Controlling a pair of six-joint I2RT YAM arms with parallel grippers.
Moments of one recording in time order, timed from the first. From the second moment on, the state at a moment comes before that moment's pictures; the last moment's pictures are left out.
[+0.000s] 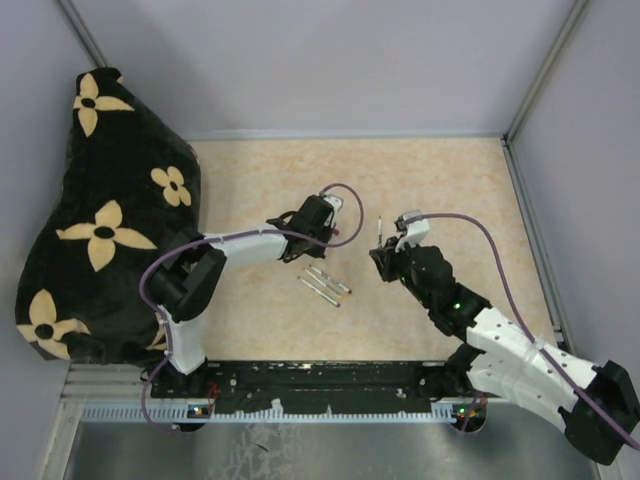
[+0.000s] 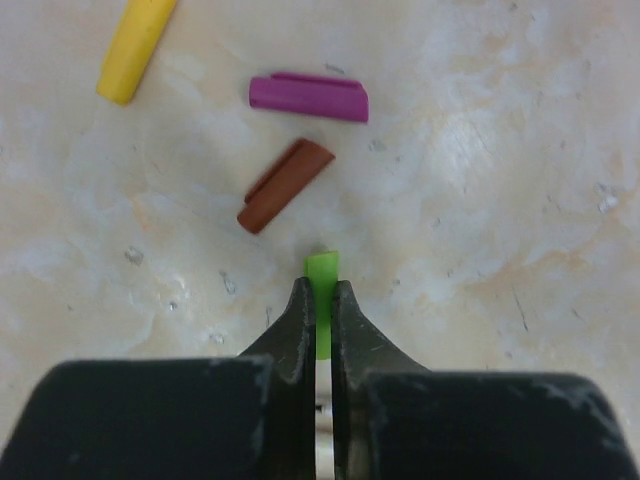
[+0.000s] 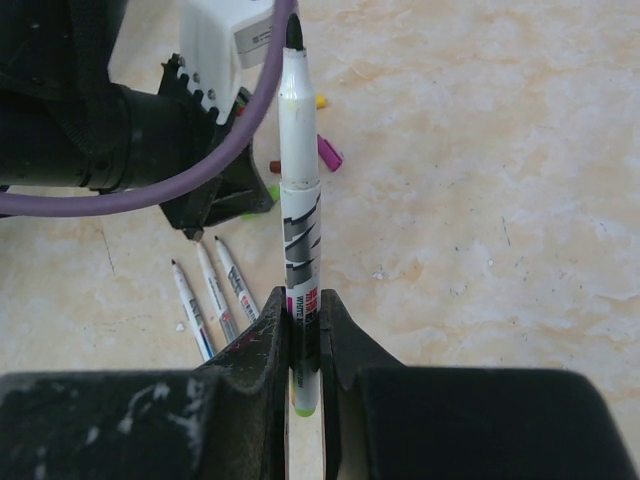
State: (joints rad) left arm -0.76 1.93 1.22 -0.16 -0.16 -0.19; right arm 0.73 0.81 0.46 0.07 0.24 0.30
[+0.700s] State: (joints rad) left arm -0.76 1.28 0.64 0.64 0.12 -0.39; right arm 0.73 0.82 0.35 0.34 -0.02 0.32
